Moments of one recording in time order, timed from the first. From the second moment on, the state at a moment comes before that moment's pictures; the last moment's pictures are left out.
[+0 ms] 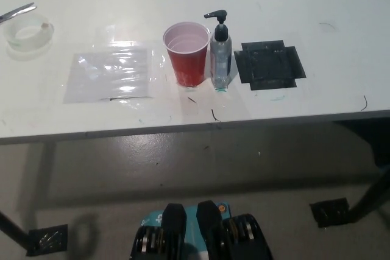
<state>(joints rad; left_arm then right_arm) -0.16 0.39 0.51 -0.11 -0.29 0.15 -0.03 -0.24 -0.25 -0.38 -0.04 0.19 0.08 -0.03</state>
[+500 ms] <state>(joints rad) -0.16 0.39 0.51 -0.12 -0.29 0.17 -0.03 -0.55 -0.47 -0.16 -0.17 0.06 0.20 0.01</state>
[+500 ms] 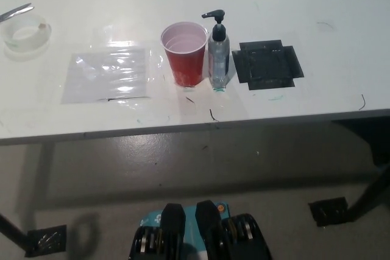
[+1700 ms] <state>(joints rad) -0.15 0.40 0.50 -0.12 -0.31 0.17 -0.04 -1.04 -0.27 0.36 0.20 -0.24 0.24 0.23</state>
